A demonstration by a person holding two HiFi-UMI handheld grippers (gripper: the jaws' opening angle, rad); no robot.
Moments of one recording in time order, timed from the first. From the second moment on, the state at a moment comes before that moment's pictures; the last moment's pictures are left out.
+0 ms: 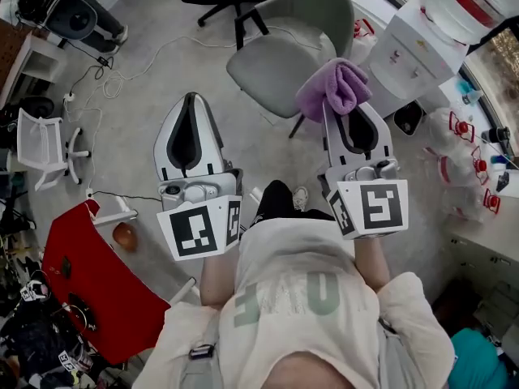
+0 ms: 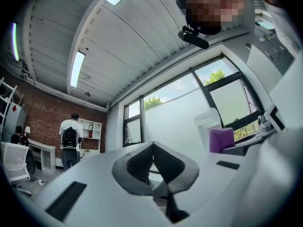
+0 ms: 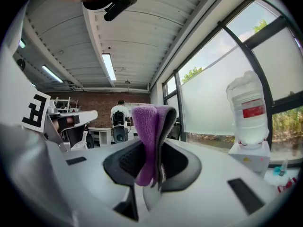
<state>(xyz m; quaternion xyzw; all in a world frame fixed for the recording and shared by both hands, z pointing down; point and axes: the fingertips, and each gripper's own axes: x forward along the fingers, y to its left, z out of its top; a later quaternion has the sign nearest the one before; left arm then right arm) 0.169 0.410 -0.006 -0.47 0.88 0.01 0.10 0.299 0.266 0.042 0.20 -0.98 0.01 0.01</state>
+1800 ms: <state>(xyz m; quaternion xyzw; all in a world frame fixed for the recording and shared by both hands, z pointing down) -0.221 0.127 0.002 -0.65 0.76 0.05 0.10 -0.022 0.037 0.061 0.41 -0.91 0.04 0.05</state>
